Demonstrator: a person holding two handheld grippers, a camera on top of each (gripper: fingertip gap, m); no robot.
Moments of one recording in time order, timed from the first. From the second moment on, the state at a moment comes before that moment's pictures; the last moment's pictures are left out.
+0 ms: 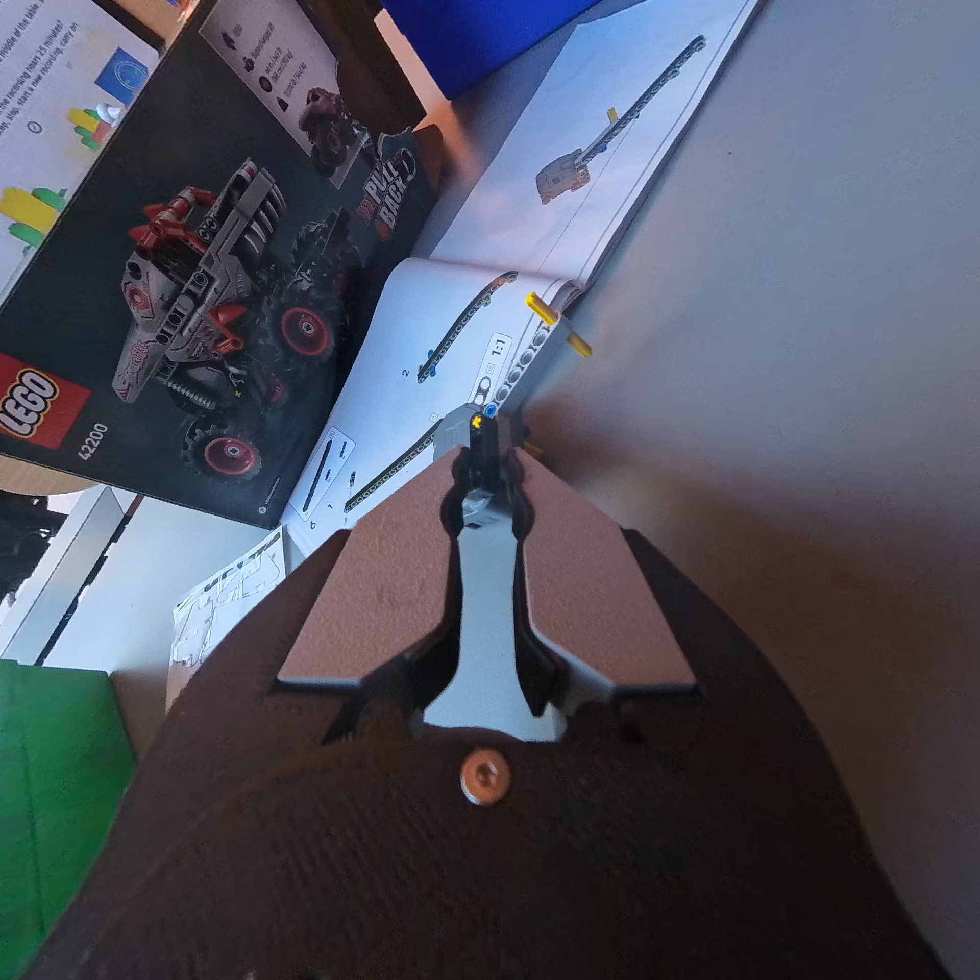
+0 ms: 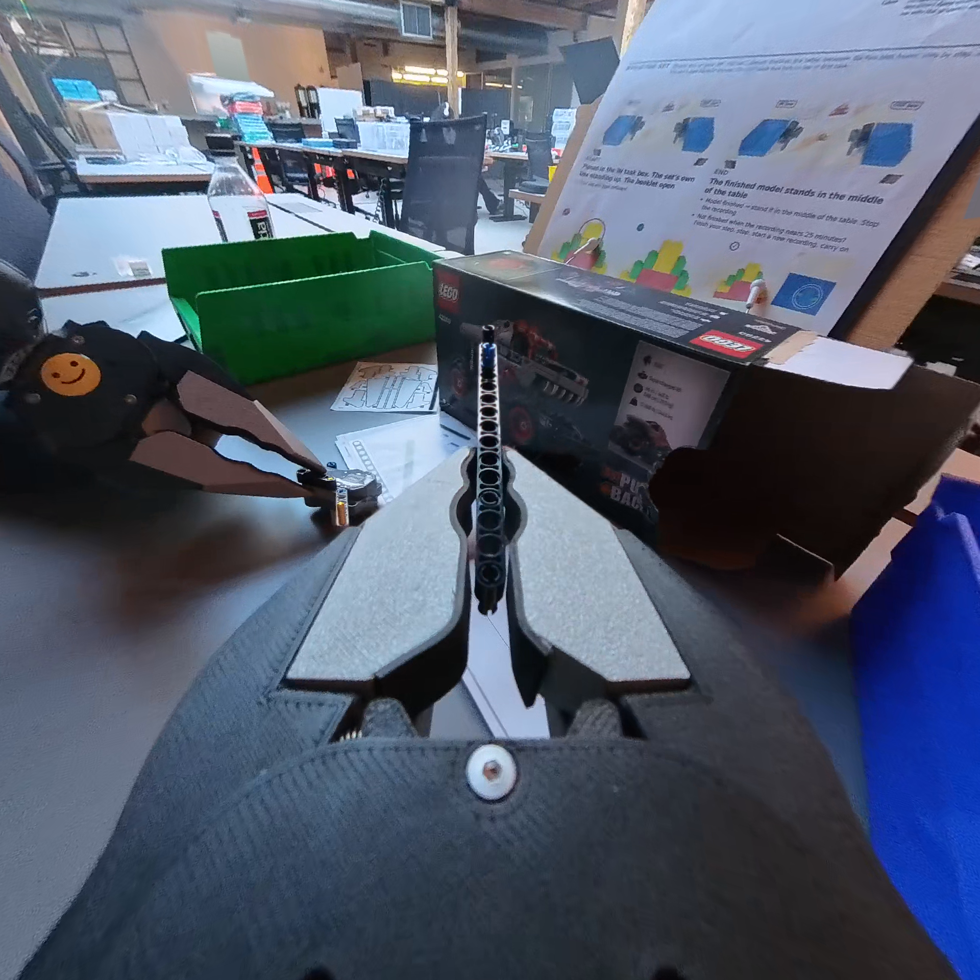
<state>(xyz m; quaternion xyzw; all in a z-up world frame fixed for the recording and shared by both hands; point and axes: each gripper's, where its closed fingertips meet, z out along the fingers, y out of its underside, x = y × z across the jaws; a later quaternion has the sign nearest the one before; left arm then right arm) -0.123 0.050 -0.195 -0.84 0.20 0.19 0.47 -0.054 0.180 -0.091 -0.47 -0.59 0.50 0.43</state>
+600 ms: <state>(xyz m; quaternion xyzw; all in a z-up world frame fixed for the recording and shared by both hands) -0.124 0.050 -0.195 -0.84 0.20 0.20 0.47 -0.057 0.171 -0.097 -0.47 -0.60 0.50 0.41</state>
